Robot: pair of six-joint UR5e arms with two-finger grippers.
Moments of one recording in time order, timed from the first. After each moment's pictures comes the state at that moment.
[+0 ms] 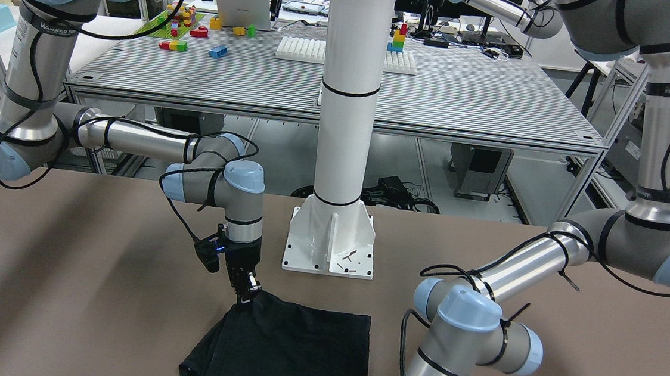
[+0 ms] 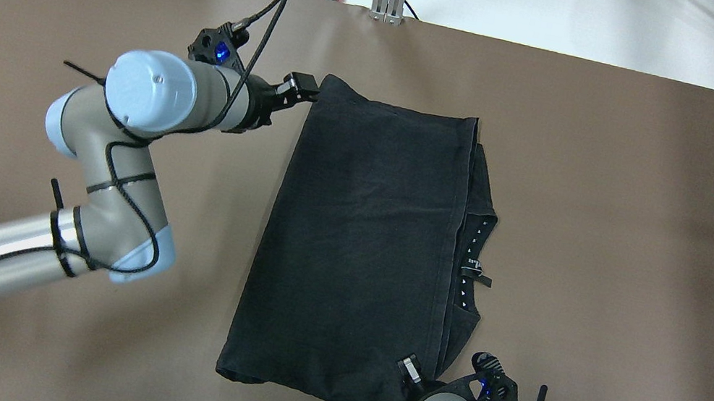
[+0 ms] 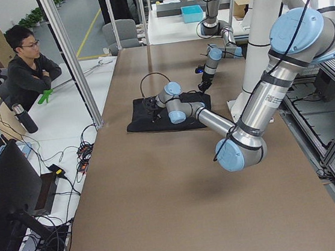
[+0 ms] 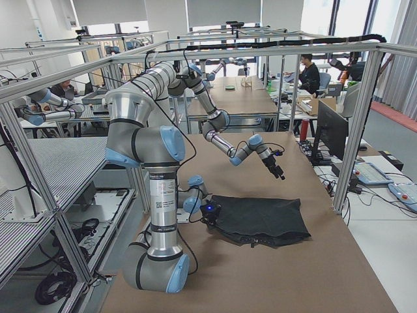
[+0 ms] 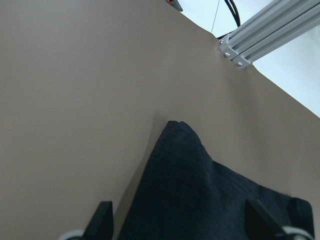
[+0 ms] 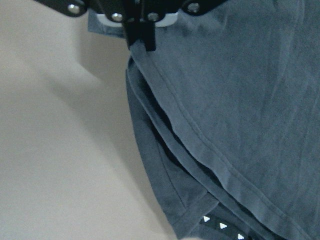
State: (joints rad) left arm -0.70 -2.23 -1.47 -2.29 -1.60 -1.74; right arm 0.19 -1.30 2.06 -1.48 1.38 2.36
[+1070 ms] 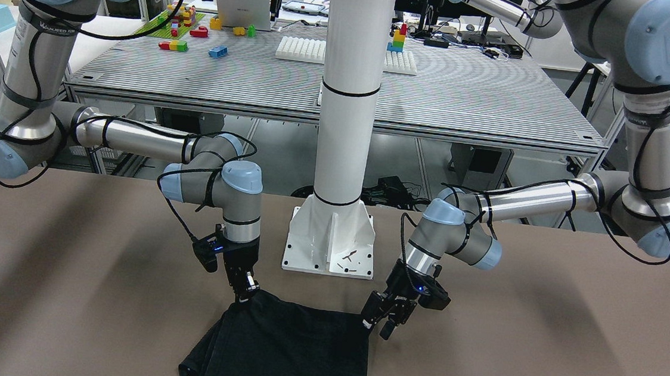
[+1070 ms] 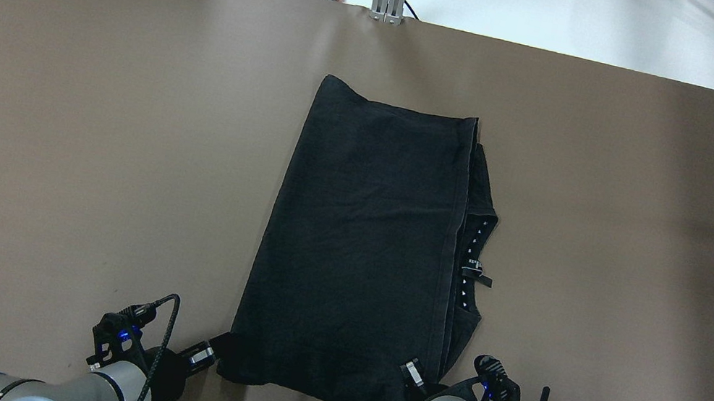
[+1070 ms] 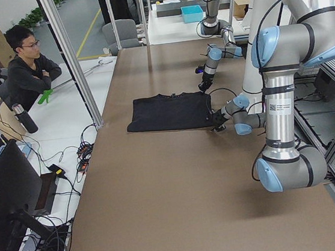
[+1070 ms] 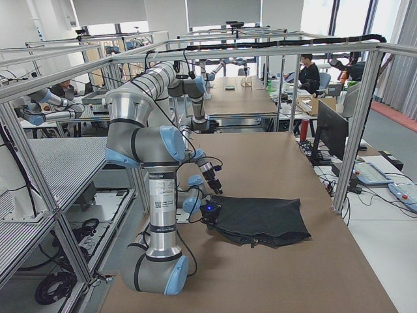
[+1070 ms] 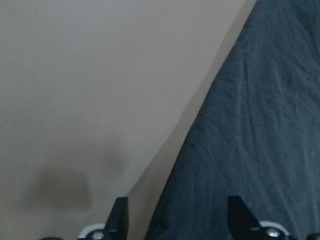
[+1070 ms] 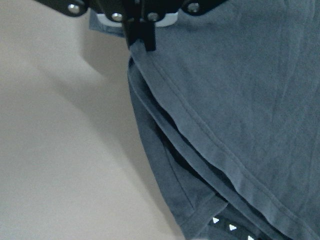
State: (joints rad) left arm -0.09 -1.80 -1.84 -2.28 -1.12 -2.06; right arm 0.19 -1.31 2.06 -1.48 1.40 2.36
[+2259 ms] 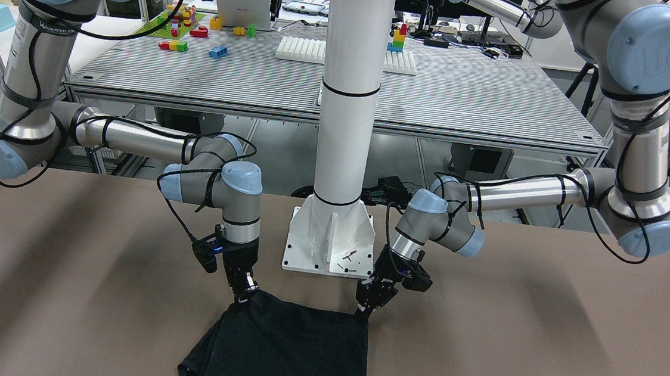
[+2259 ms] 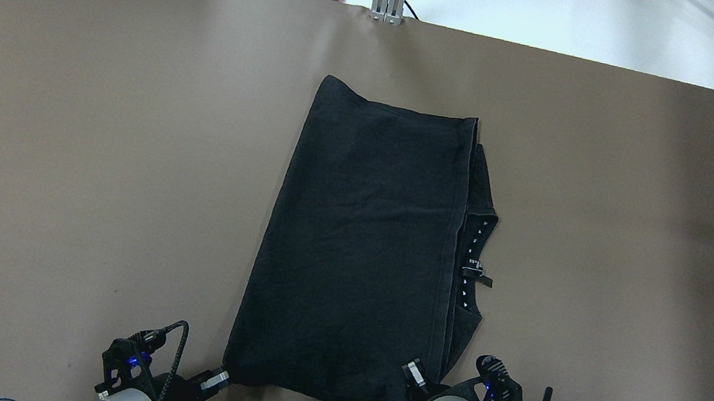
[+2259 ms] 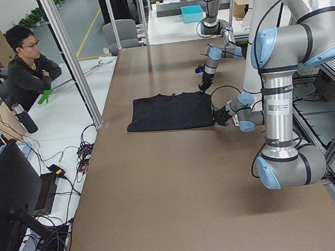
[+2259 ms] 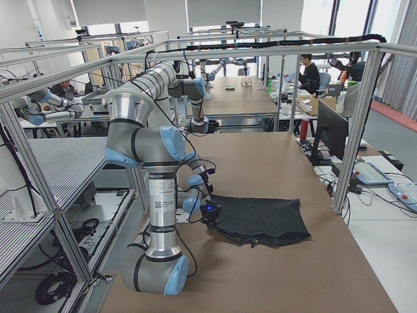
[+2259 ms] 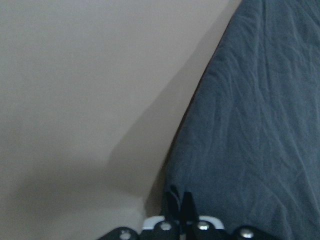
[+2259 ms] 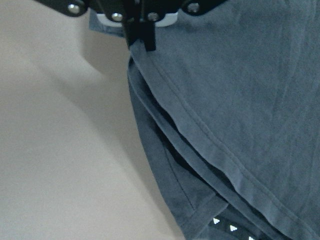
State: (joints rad) left arm -0.04 -1.83 -1.84 -2.28 -1.09 -2.08; right arm 0.19 -1.31 2.06 -1.48 1.40 2.35
